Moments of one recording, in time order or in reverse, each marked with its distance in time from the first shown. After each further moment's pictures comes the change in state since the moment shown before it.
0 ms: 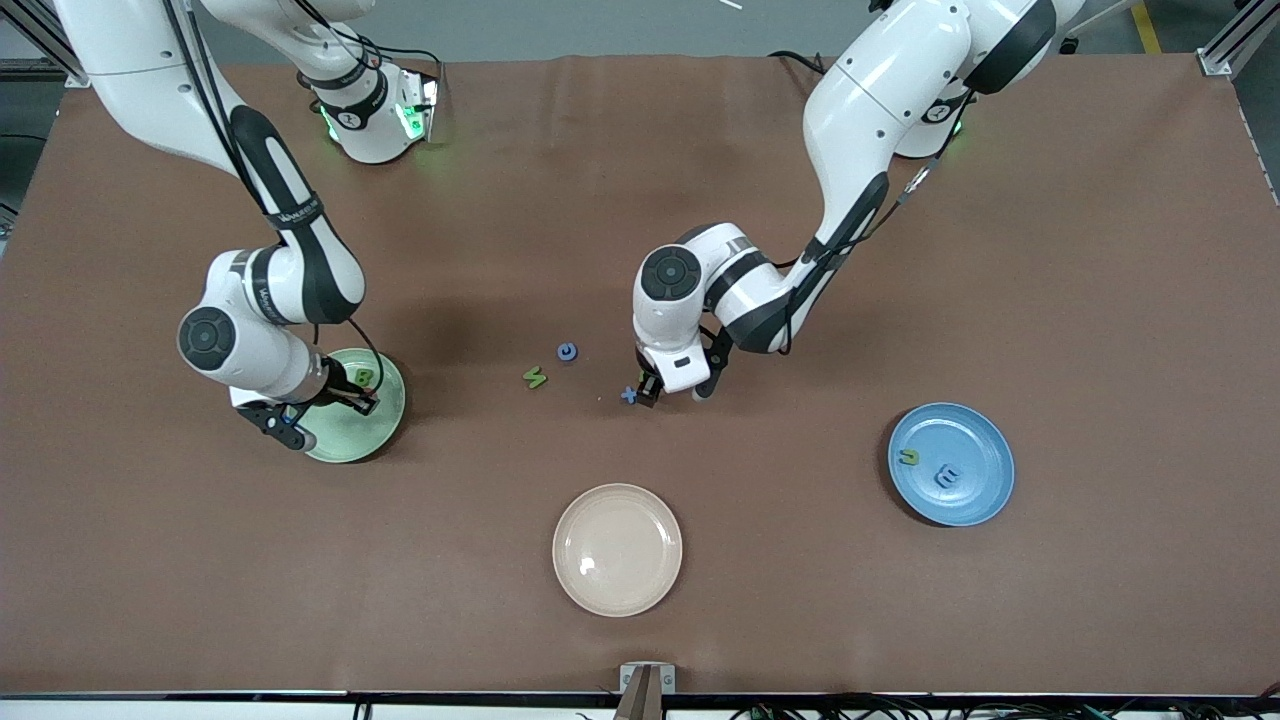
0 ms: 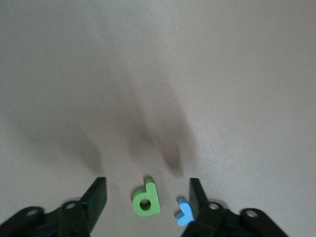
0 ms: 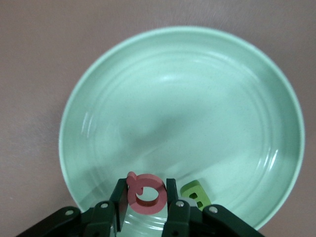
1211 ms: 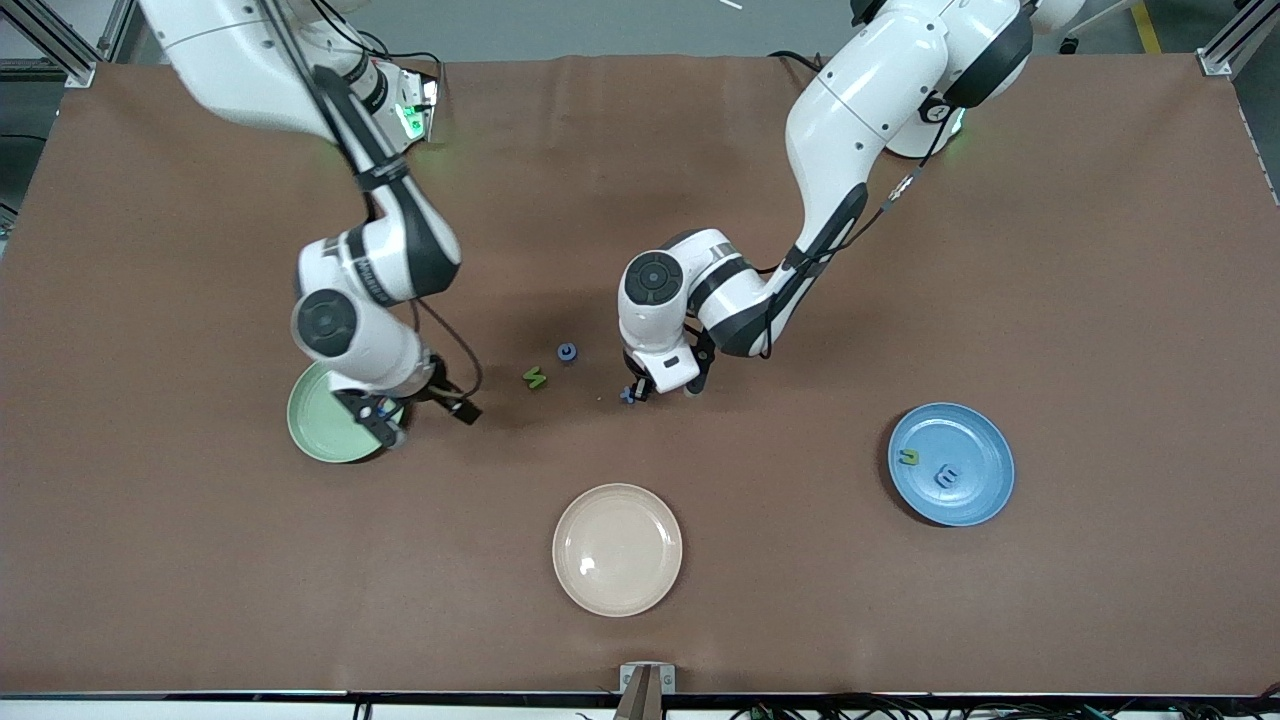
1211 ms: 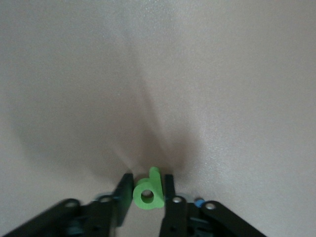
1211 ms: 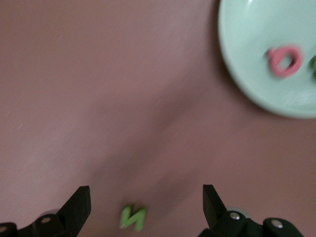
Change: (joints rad) left arm -0.034 0.059 0.012 0.068 0.000 -0.013 -0.109; right arm 0.288 0.001 0.032 0.190 0.003 -0.112 0.527
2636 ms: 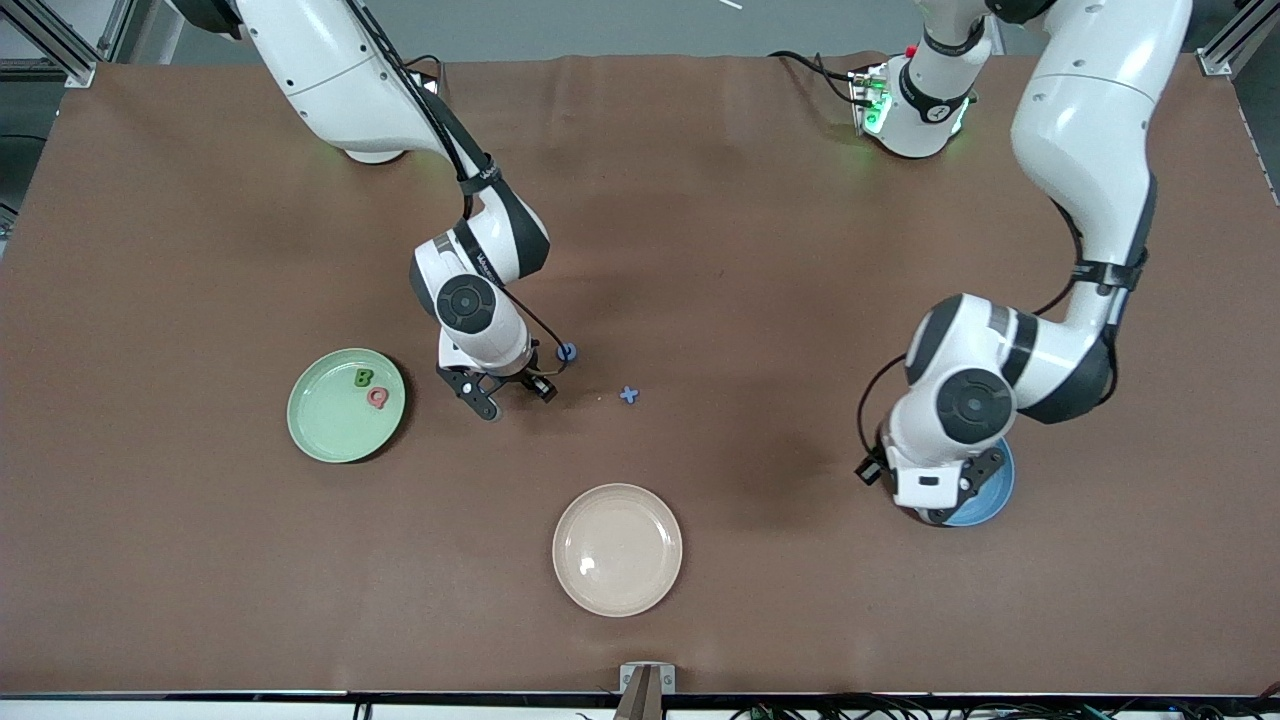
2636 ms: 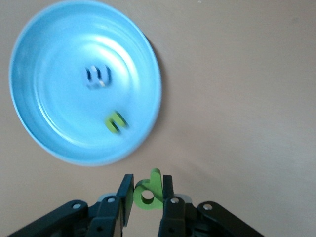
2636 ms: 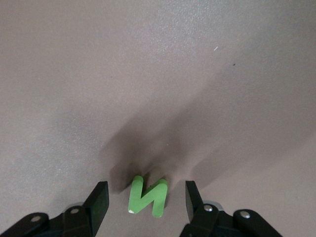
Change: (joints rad) left arm 0.532 -0.199 0.011 -0.028 -0.038 -0.330 1.209; right arm 0.157 0.147 -0.022 0.001 -0.044 0.125 0.183
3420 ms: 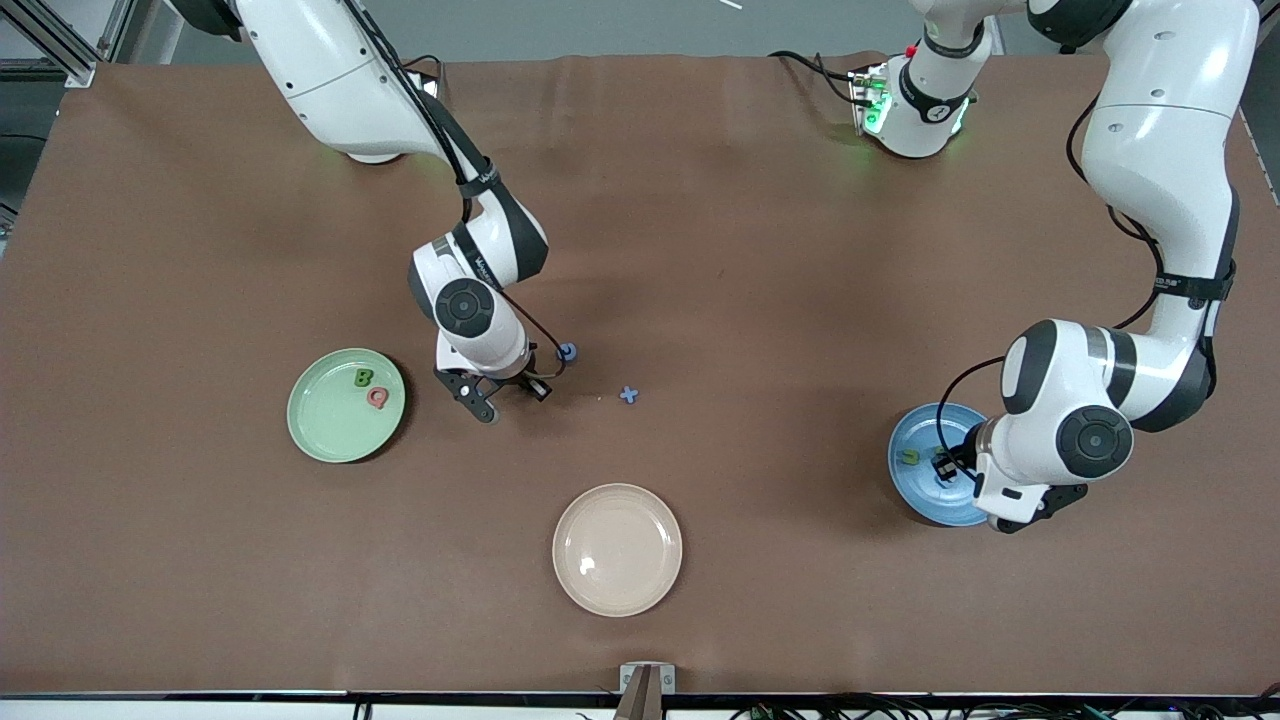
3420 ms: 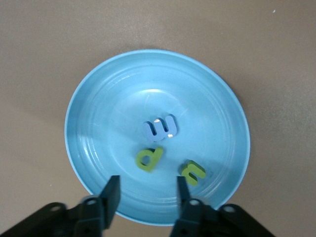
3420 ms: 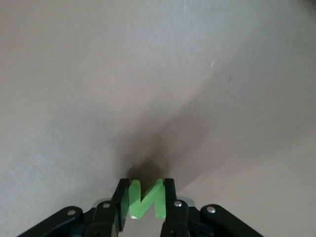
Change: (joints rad) left arm 0.140 0.020 -0.003 -0.019 0.000 -0.020 0.327; right arm -0.005 -0.005 -0.024 0.031 -0.011 -0.055 -0.026
